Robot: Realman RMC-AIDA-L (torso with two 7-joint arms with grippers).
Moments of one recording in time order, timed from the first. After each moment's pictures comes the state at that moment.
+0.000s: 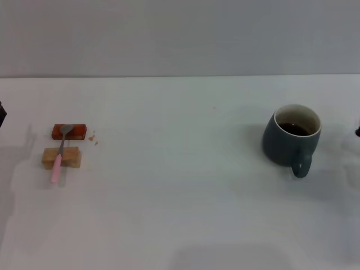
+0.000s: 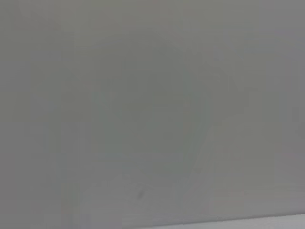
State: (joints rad) left arm -0.28 -2.07 -1.41 -0.27 2.69 1.10 -0.11; right arm 0.49 2.09 0.91 0.21 -2.02 -0.87 -0.05
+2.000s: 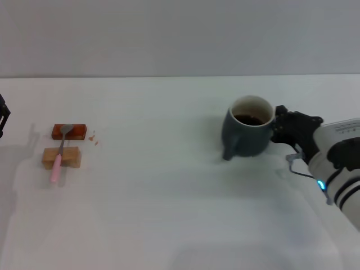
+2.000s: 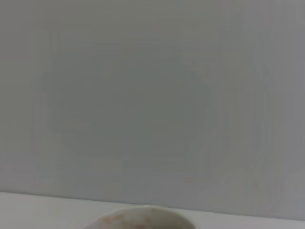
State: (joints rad) left arm -0.29 -2.08 -1.41 -0.26 2.69 1.09 -0.12; right arm 0.55 2.09 0.63 0.38 -2.02 -0.75 -0.05
